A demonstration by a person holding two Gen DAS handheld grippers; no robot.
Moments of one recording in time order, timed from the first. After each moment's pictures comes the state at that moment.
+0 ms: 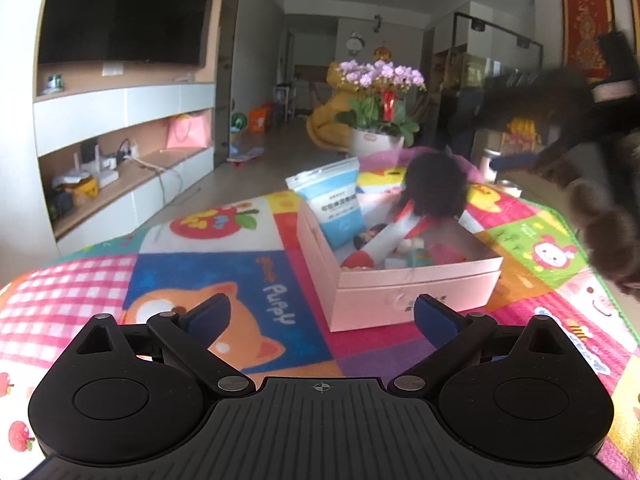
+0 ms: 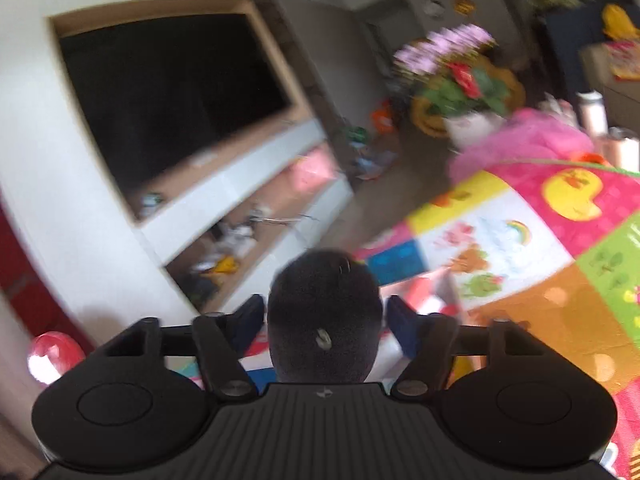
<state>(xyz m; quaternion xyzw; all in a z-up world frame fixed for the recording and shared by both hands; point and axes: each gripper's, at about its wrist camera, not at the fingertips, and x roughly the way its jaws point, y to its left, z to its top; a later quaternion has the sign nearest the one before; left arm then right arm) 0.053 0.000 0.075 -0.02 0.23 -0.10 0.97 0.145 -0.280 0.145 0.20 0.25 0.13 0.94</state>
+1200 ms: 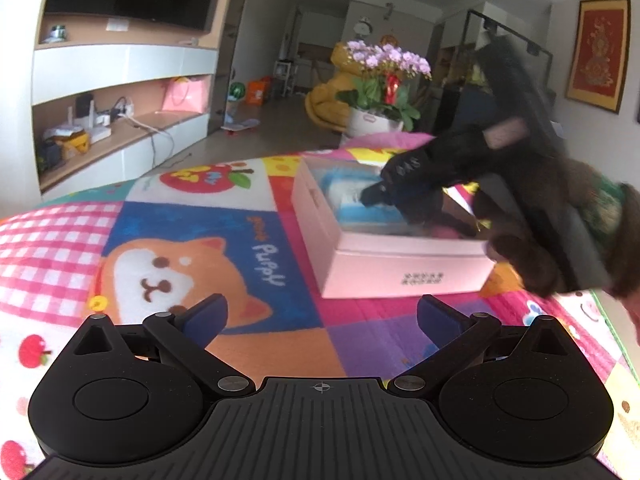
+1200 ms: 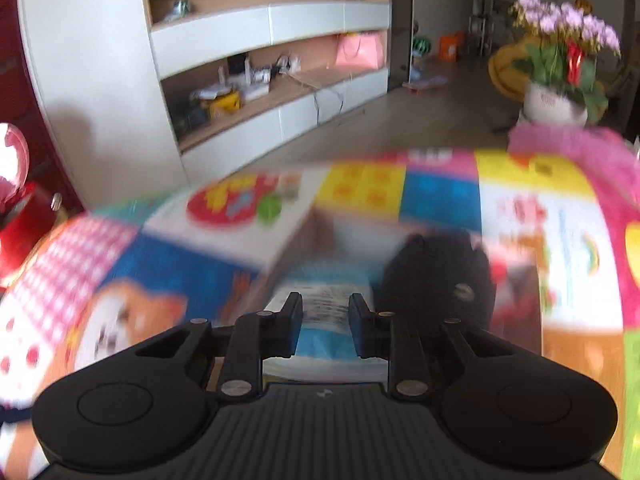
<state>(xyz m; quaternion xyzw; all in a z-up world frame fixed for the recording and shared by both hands) 0.060 0.002 0.052 -0.07 0.27 -0.11 0.95 0.234 -0.165 0.081 -0.07 0.38 0.22 0.90</state>
